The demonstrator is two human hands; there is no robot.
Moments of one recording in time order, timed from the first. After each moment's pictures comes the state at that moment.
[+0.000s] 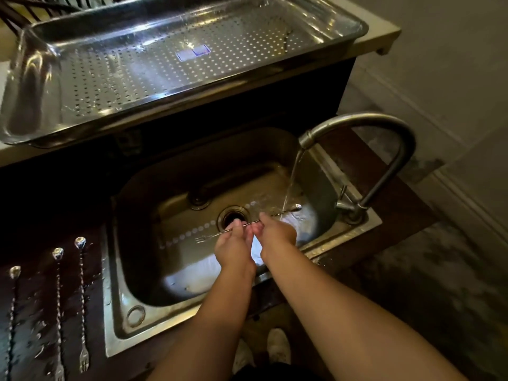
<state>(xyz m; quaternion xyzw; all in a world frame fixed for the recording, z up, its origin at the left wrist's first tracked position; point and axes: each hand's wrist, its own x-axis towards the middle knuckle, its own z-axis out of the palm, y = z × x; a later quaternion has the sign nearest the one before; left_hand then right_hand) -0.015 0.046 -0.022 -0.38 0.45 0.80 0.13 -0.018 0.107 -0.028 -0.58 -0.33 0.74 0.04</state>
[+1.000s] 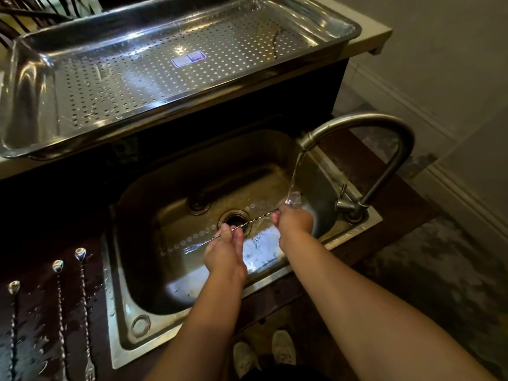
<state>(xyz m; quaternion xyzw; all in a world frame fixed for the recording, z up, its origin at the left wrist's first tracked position) -0.025 0.023 -0.006 -0.41 0.40 0.81 0.13 -0.029 0.145 -0.021 -0.56 -0.42 0.71 0.09</state>
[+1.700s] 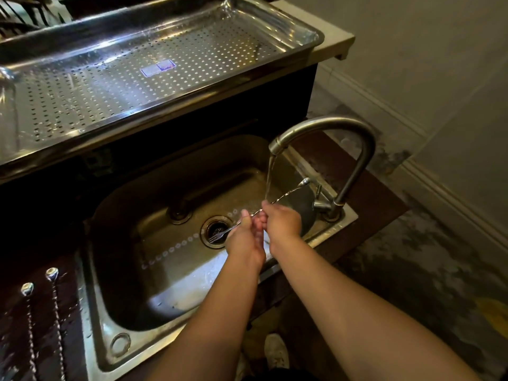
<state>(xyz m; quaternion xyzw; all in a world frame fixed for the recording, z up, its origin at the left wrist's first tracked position) -0.020 0.095 -0.004 -0.32 0.38 0.82 0.27 -0.009 0.151 -0.003 -0.49 -0.45 0.73 0.13</state>
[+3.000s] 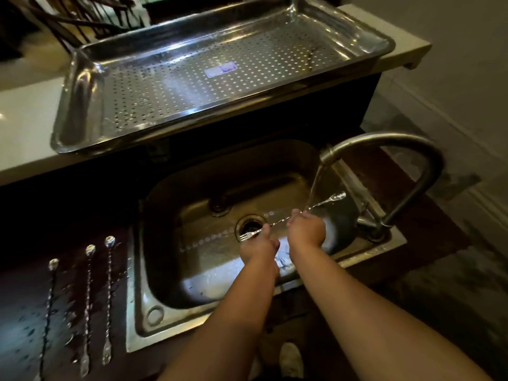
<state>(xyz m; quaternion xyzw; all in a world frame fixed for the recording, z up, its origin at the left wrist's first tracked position) -0.031 0.060 -0.017 -0.39 0.54 0.72 0.22 -0.034 0.135 -0.026 -0.52 -0.60 0.60 0.11</state>
